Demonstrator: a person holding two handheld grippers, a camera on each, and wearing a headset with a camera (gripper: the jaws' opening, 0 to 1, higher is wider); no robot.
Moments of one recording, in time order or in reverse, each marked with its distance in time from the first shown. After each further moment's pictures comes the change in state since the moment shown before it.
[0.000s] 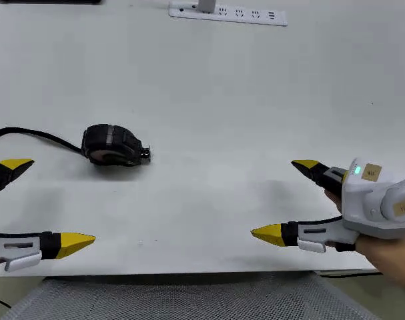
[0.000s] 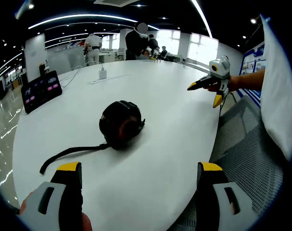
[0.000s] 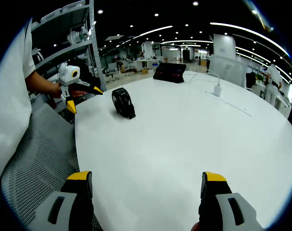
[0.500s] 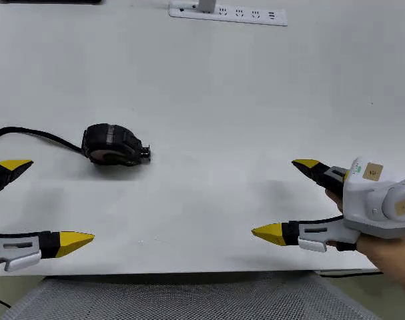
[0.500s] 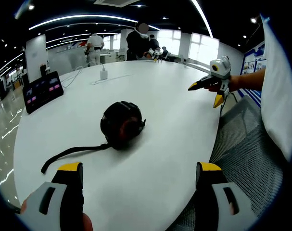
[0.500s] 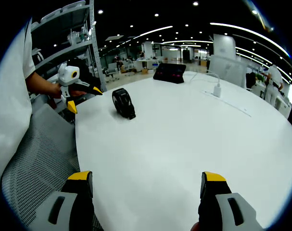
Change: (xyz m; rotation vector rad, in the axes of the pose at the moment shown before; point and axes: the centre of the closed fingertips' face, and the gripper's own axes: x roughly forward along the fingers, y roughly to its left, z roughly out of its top) left arm -0.003 0.000 0.000 -0.004 -0.008 0.012; right arm -0.002 0.000 0.001 -0.001 -0.002 0.000
